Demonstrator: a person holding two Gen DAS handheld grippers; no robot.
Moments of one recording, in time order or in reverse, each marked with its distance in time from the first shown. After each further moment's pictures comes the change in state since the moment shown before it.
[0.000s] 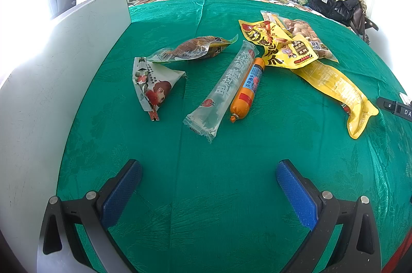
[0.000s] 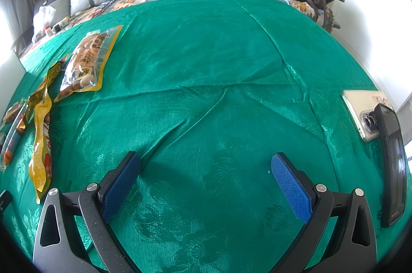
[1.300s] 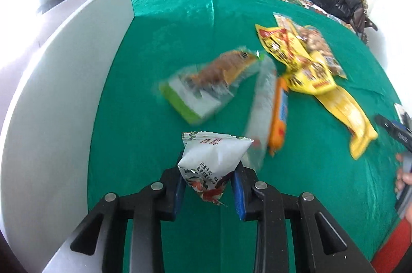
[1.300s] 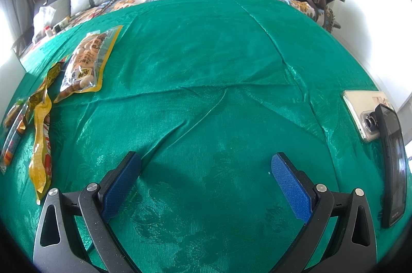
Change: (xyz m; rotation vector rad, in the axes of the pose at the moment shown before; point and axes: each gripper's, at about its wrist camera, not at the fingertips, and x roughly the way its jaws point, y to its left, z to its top) left arm -0.008 0.057 0.046 -0.019 0.116 -0.078; right arm 0.000 0.000 0.000 0.002 0.000 0.004
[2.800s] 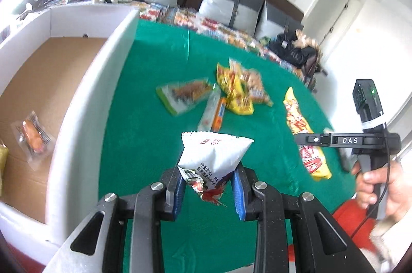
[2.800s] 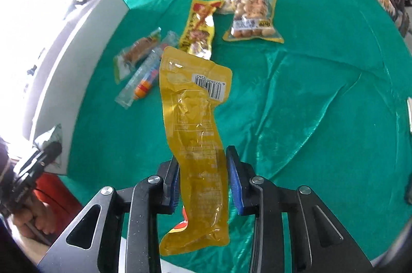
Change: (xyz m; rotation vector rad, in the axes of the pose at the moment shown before) left arm -0.130 0.035 -0.065 -0.136 -0.240 -0.319; right arm -0.126 0.149 0.001 -0.154 0.277 0.443
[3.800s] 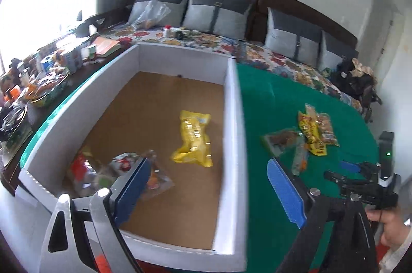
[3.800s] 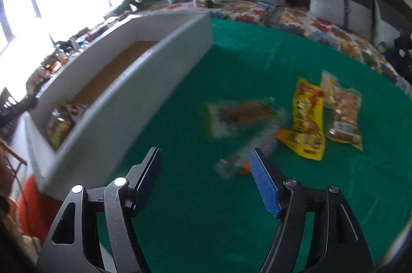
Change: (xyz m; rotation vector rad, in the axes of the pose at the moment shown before) left arm -0.075 0.049 0.030 0.010 -0.125 0.343; right arm 0.058 0.077 0.010 -0.332 -0.175 -0.151
